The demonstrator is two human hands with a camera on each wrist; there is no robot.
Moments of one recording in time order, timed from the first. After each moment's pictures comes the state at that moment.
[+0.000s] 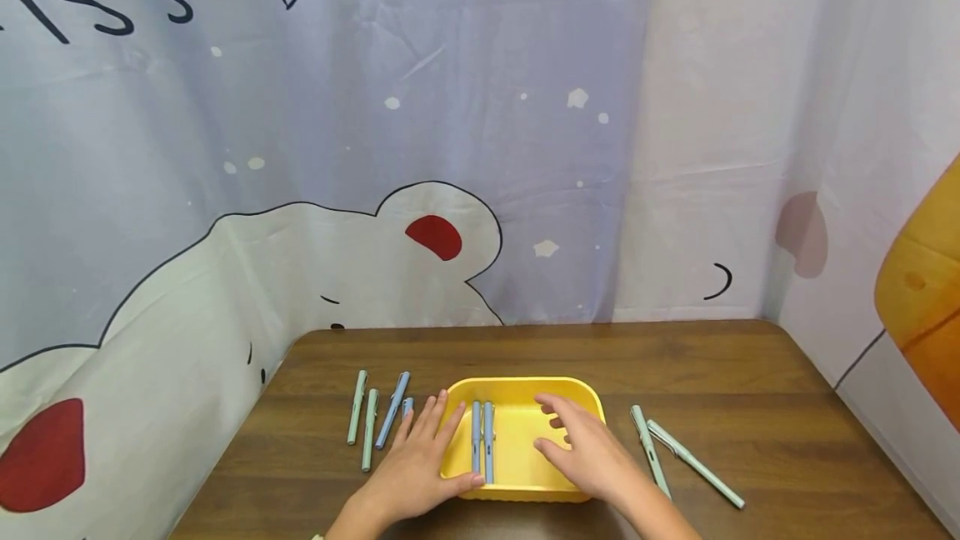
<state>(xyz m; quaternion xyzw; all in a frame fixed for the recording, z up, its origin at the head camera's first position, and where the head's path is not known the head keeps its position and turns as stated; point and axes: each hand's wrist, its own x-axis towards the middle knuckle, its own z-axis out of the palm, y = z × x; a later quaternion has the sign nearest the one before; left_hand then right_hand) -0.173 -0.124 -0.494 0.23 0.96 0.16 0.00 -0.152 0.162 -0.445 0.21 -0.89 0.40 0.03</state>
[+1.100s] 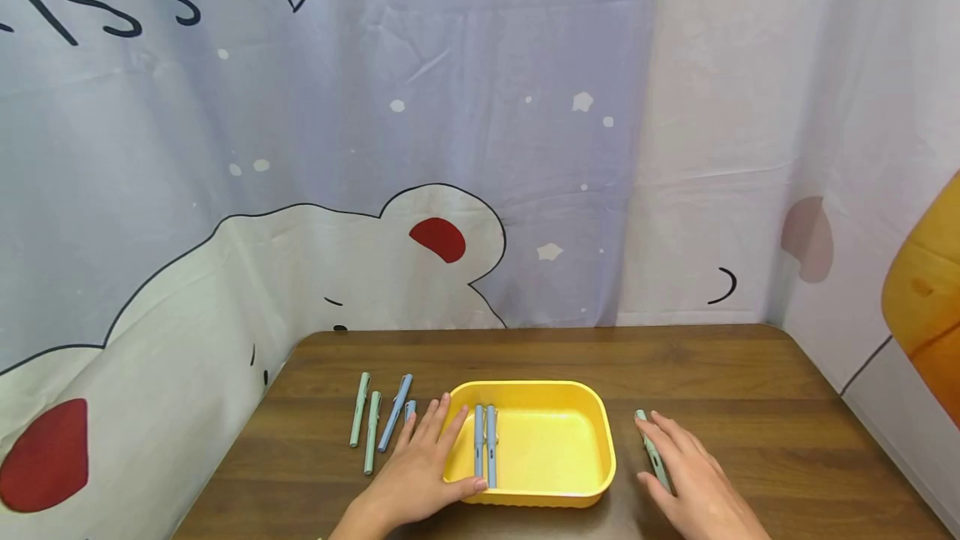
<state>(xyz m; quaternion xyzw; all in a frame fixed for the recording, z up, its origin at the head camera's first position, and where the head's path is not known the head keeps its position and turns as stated) -0.173 -0.126 -0.498 0.23 0.96 0.16 0.01 -0.123 0.261 -0.490 0.20 -0.93 0.20 0.24</state>
